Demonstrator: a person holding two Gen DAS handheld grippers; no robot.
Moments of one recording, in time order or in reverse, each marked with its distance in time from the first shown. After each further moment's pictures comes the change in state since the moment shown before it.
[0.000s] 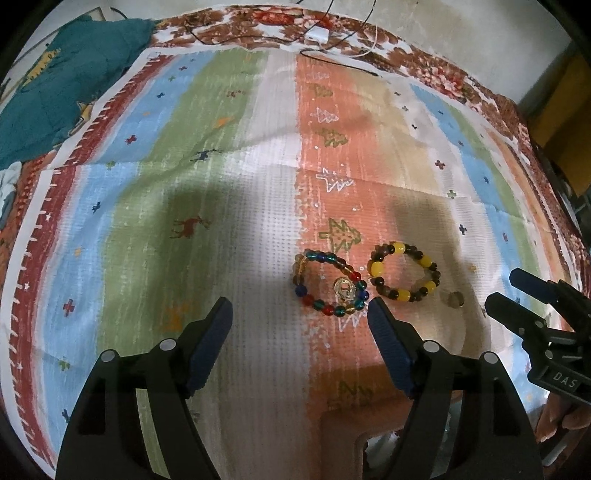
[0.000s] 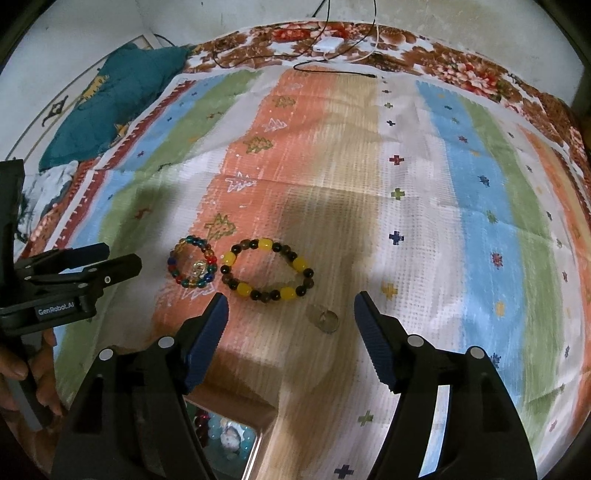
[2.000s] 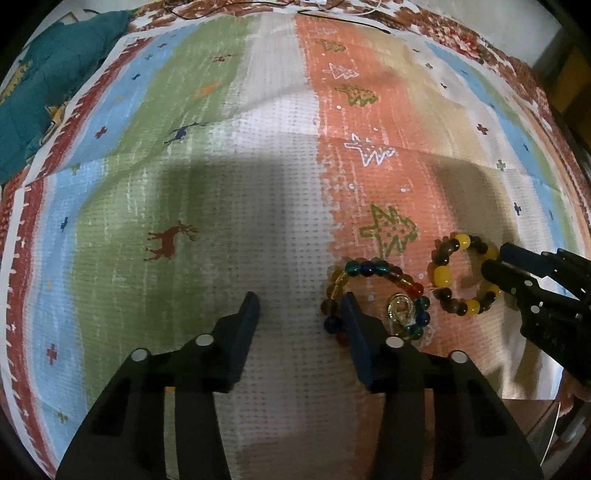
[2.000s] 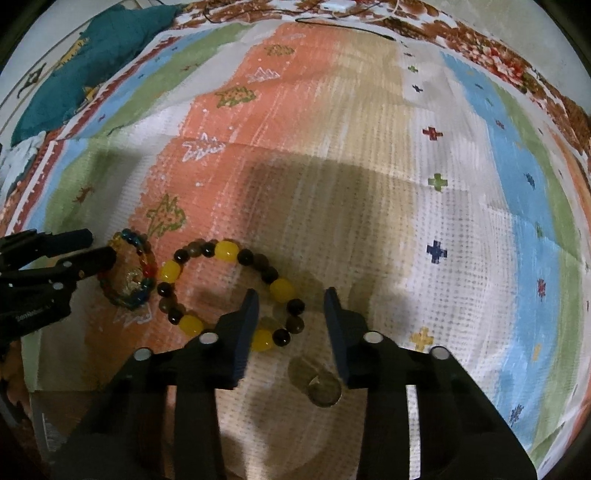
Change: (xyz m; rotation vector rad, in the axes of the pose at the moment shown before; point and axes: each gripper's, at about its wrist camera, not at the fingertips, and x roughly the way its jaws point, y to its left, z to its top) left arm 0.066 0.012 0.016 0.079 0.101 0.072; right arm 0.090 -0.003 0.018 -0.047 0.122 -0.047
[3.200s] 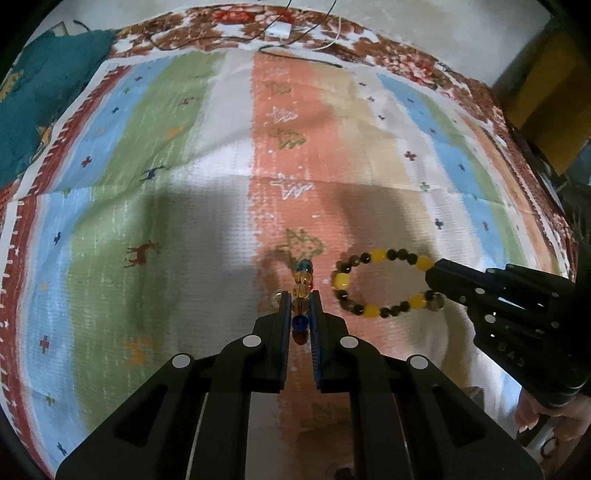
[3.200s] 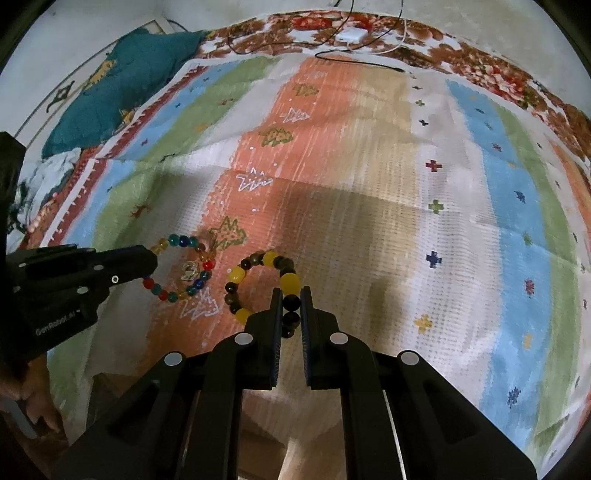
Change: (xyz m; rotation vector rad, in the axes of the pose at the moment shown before) left arm -0.056 -0.033 -0.005 0.015 -0.101 -0.154; right arm -0.057 0.013 -0.008 0.002 -0.099 0.086
